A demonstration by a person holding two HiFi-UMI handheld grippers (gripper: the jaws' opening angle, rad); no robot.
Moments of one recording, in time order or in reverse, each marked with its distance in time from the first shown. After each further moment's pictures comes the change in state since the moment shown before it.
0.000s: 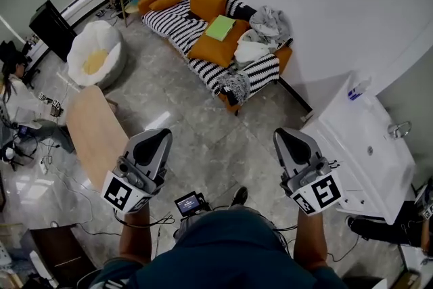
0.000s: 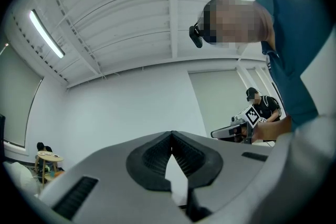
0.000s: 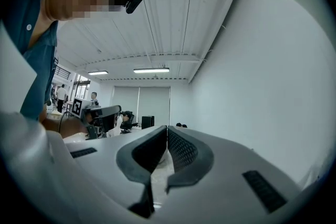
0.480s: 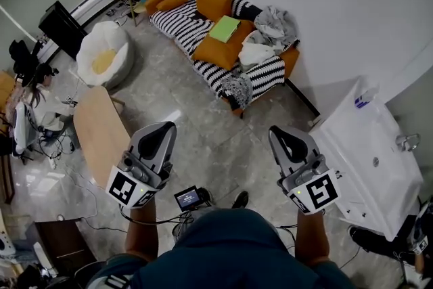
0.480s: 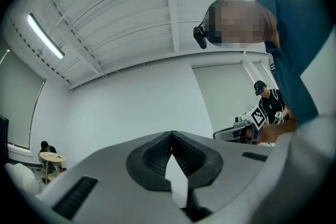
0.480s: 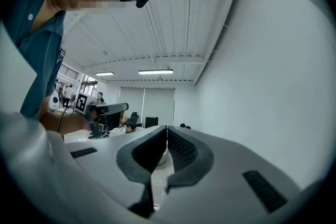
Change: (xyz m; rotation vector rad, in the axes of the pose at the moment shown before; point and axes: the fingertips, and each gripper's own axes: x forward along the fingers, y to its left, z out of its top) left arm 0.088 -0.012 -0.020 0.014 0.027 0.055; right arm 0.006 -0.069 -0.008 -0.041 -0.026 0.075
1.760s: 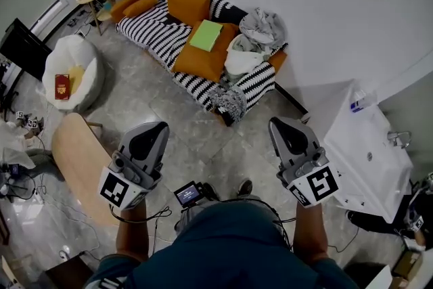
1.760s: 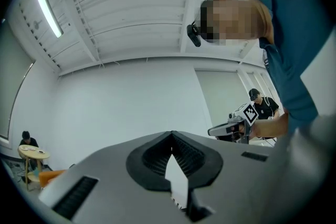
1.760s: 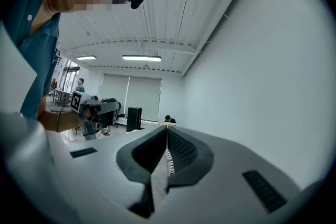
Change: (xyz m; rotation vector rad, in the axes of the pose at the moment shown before) left arm 0.054 0.212 -0.073 -0.084 0.016 -0.170; right arm 0.198 -0.059 -0.028 -0.034 0.109 -0.175
